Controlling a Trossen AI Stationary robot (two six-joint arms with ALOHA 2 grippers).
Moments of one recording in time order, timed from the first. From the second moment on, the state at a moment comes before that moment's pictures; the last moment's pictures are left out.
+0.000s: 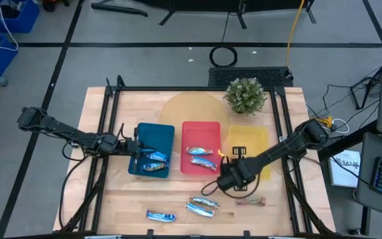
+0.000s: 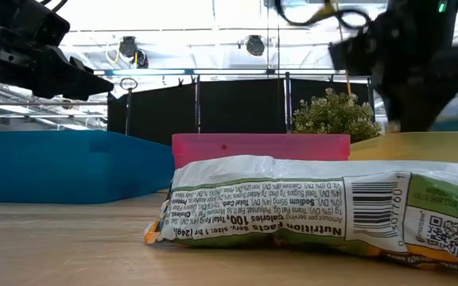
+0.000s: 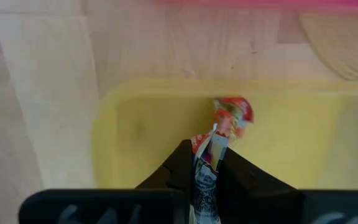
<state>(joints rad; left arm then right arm) -0.27 0.72 0.08 0.48 -0.26 0.11 0.45 1.78 1.23 -1.19 0.26 0.46</state>
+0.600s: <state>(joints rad) -0.27 0.72 0.08 0.50 -0.26 0.13 0.37 1.46 0.86 -0.82 0.18 0.62</state>
